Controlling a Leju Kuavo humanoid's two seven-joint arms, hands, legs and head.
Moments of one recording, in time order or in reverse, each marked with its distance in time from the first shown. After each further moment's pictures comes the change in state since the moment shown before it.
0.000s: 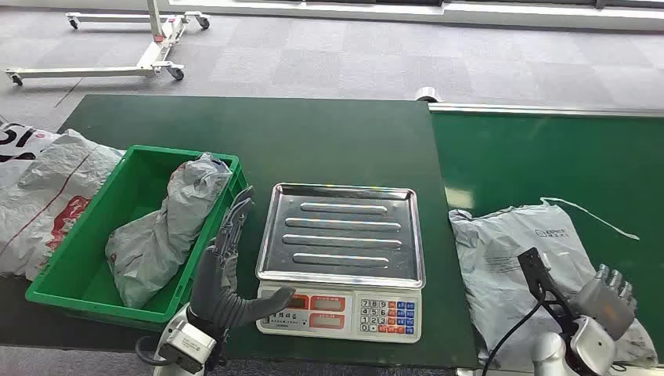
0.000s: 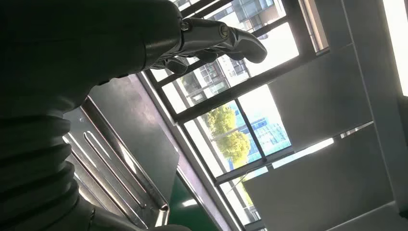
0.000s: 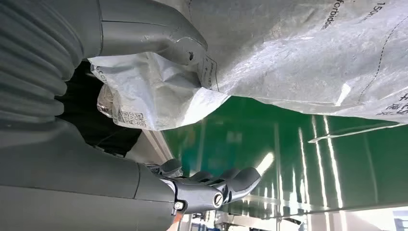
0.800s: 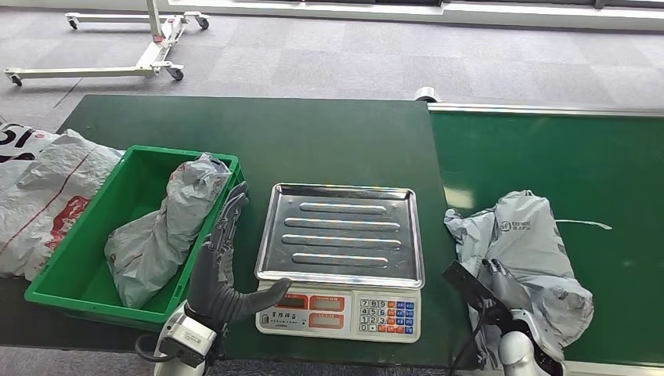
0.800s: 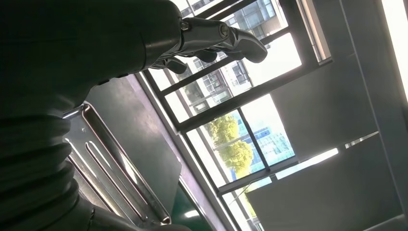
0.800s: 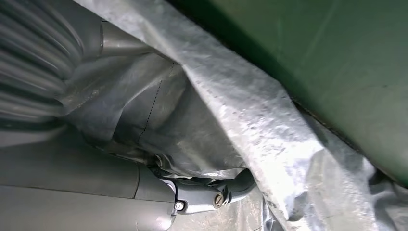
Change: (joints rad) left arm -0.015 0.002 0.010 0.017 -0.001 0.045 0.000; right arm 0.040 0.004 0.248 0.030 -0.289 0.367 -0.269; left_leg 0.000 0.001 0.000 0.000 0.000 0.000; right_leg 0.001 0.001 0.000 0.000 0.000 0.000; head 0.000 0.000
